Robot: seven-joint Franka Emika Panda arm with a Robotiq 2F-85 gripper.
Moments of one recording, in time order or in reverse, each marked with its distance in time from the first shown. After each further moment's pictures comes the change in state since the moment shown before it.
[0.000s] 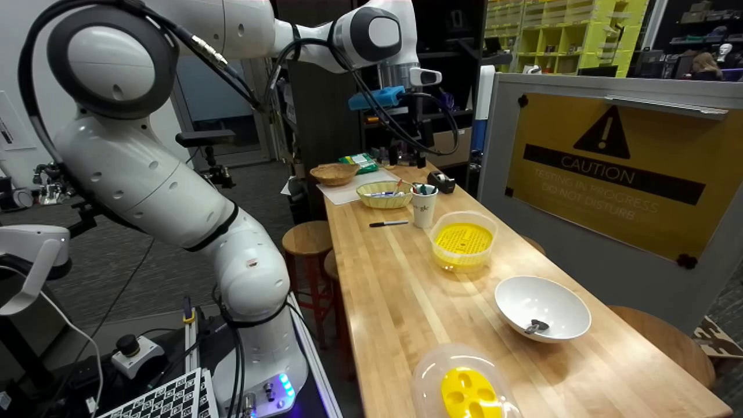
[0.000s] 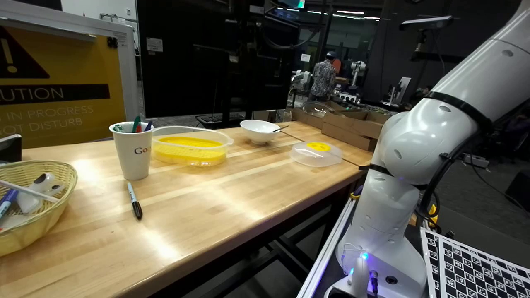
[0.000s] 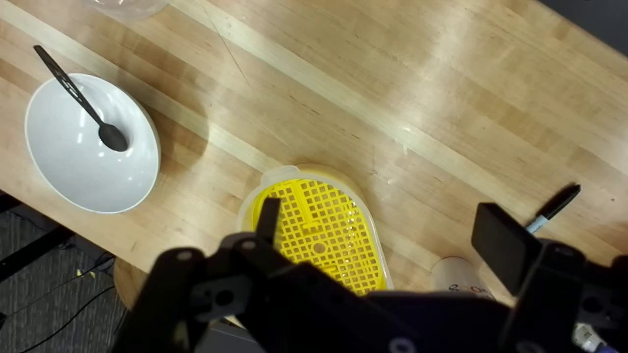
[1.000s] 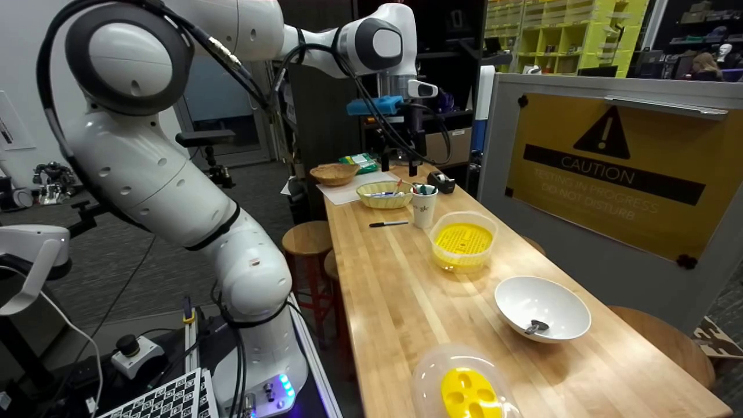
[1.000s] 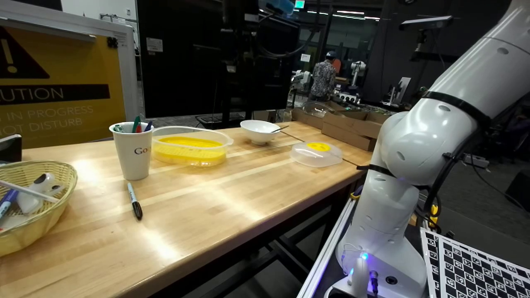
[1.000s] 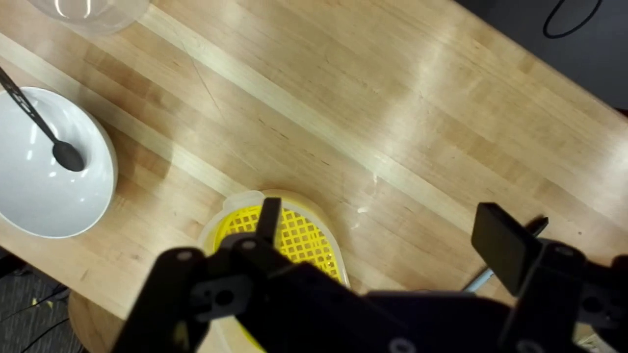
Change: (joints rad) arm 0.041 0.045 -0.003 -0.002 0.036 -0.037 -0.003
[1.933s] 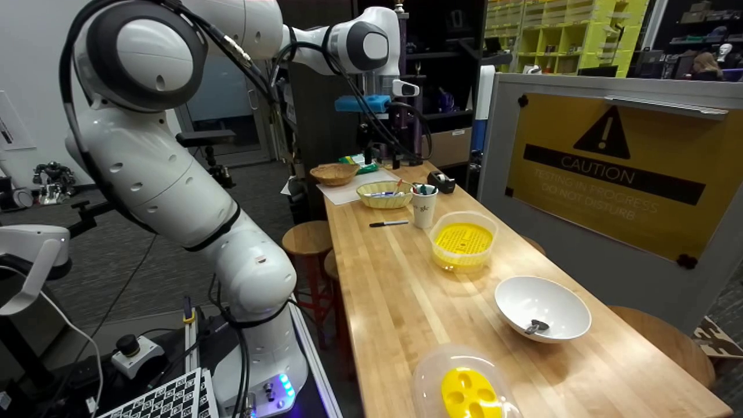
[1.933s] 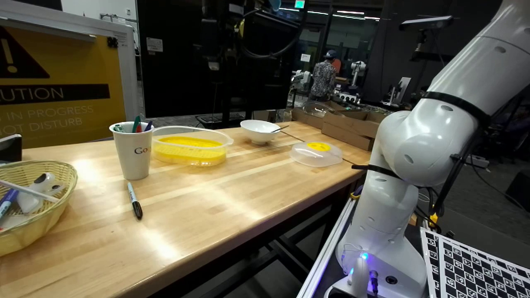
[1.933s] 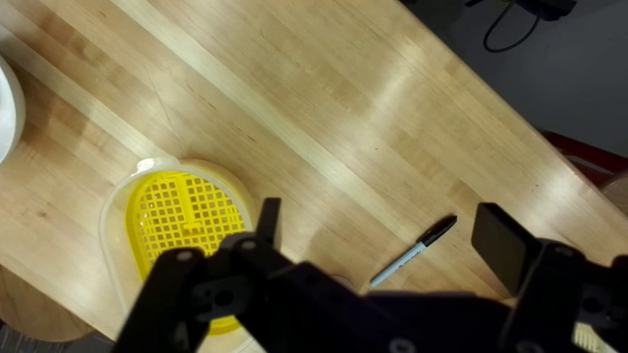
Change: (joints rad) arm 0.095 0.032 0.032 0.032 0.071 0.010 -0.028
